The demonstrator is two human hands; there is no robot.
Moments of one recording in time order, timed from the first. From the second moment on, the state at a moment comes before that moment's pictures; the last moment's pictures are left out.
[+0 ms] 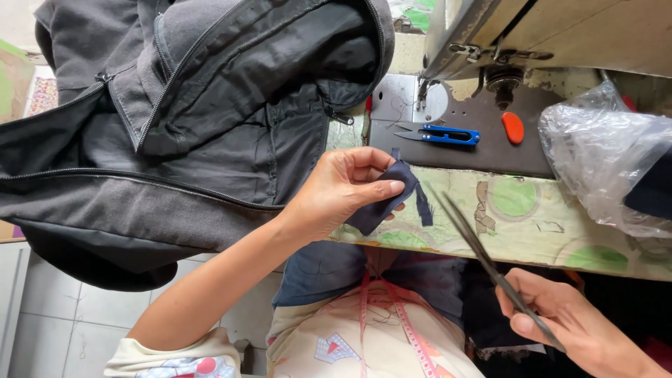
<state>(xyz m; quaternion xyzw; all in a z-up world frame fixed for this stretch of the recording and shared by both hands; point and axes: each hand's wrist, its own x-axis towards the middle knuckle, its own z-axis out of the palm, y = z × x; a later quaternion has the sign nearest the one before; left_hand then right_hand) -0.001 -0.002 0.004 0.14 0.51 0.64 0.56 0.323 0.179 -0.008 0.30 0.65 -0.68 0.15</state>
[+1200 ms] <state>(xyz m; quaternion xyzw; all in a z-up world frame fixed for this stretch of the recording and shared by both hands) -0.003 -0.006 0.006 0.27 0.58 0.58 0.51 0.278 0.147 -0.018 0.28 0.66 -0.69 0.08</state>
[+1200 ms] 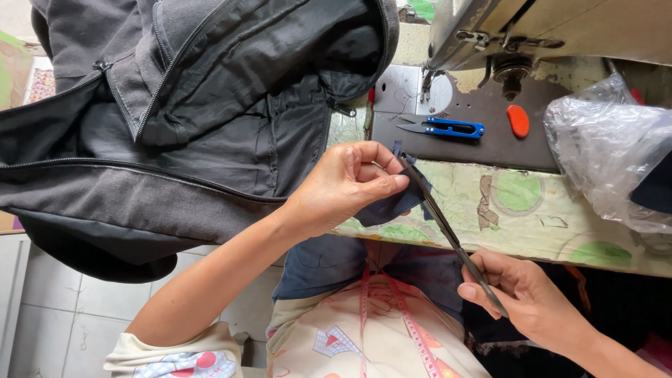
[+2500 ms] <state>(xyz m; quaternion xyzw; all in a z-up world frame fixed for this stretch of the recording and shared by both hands) 0.003 -0.007 -0.008 0.25 0.55 0.59 0.53 0.268 0.143 -0.015 0.28 0.69 -0.66 0.11</state>
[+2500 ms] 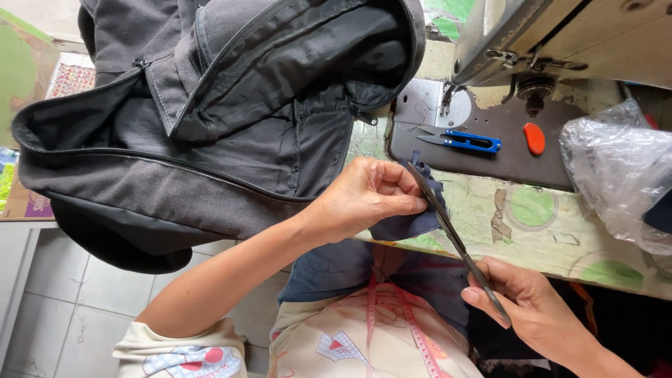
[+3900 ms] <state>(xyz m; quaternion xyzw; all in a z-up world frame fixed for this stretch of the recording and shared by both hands) -0.175 0.007 -0.038 0.41 0.87 0.25 0.10 -0.028 0.164 -0.061 0.22 0.79 -0.57 -0.08</state>
